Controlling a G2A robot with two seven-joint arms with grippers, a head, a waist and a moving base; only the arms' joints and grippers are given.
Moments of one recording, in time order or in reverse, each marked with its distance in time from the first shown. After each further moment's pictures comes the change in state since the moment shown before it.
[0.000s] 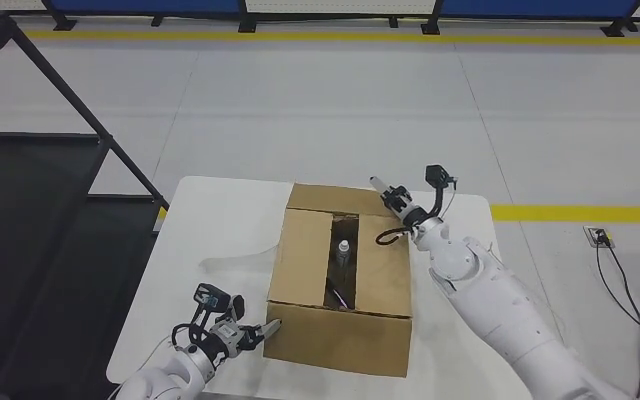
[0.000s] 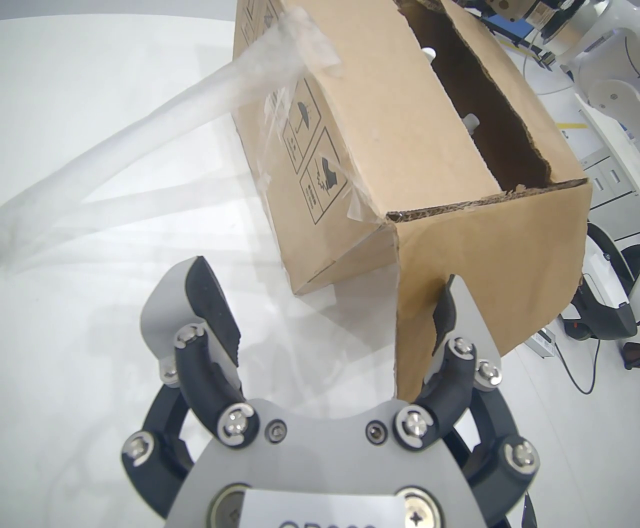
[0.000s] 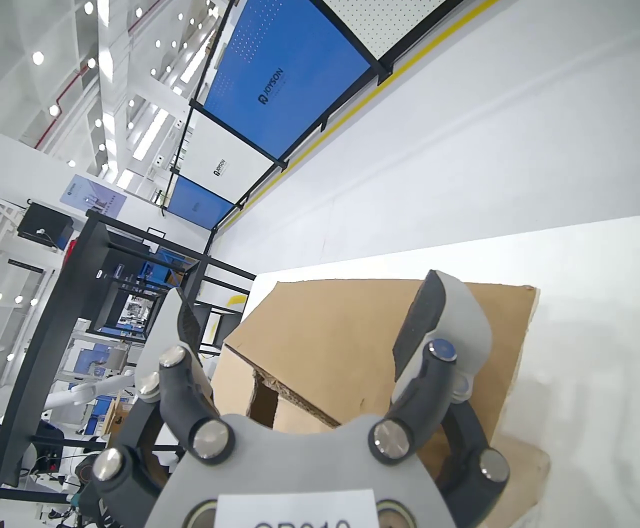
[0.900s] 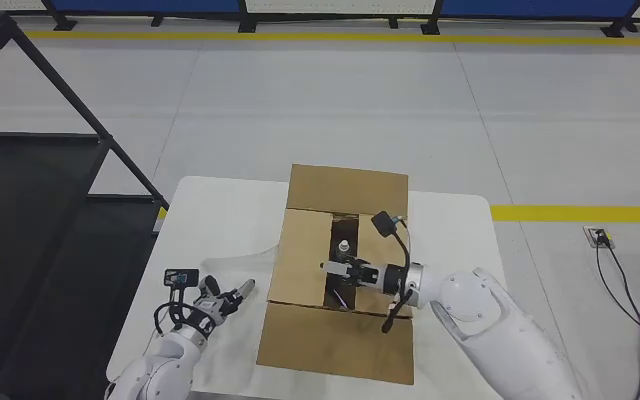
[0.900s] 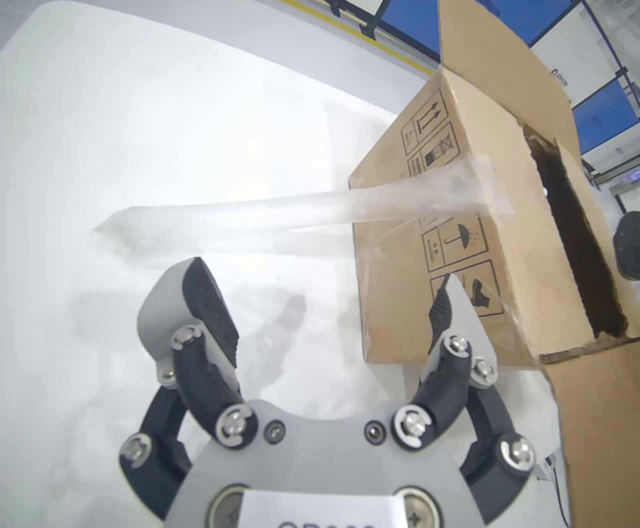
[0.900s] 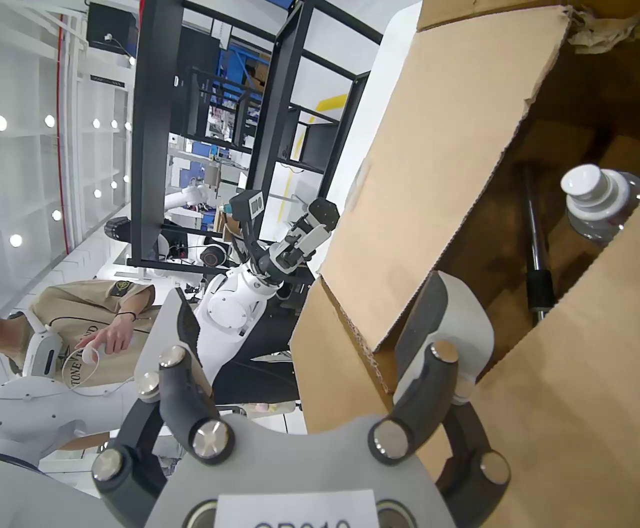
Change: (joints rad) left arm -0.125 -0.016 0.022 0.147 -0.067 0.258 0.131; right arm -0.323 0.100 0.194 -0.618 0.080 0.151 0.714
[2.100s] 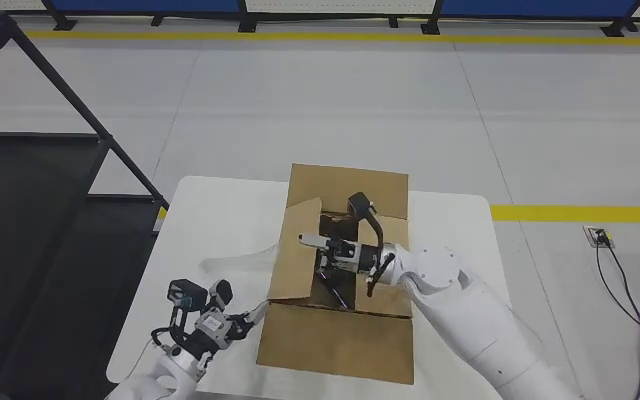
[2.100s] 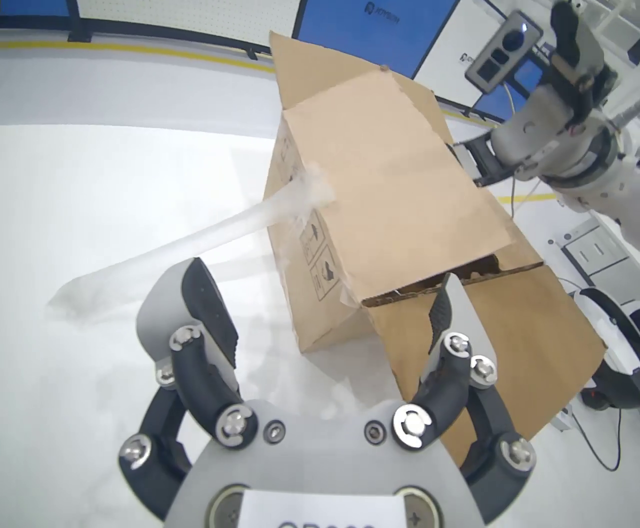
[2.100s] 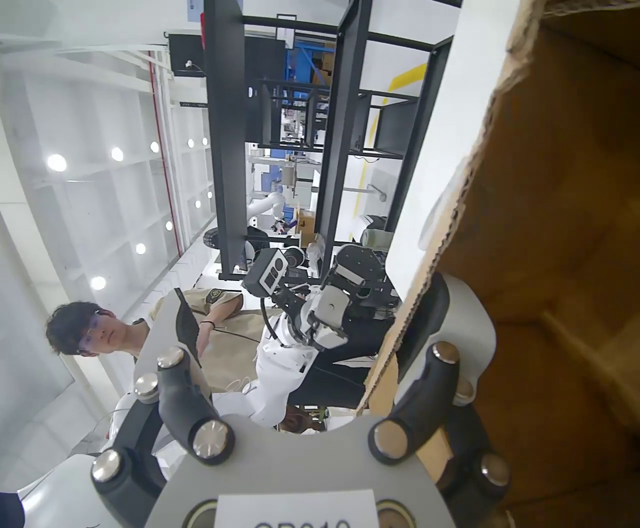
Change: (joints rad) left arm 0.191 0.019 -0.061 -0.277 0.107 -0.212 0.028; right arm 0.203 -0.149 -0.129 0.304 0.363 -0.105 0.075
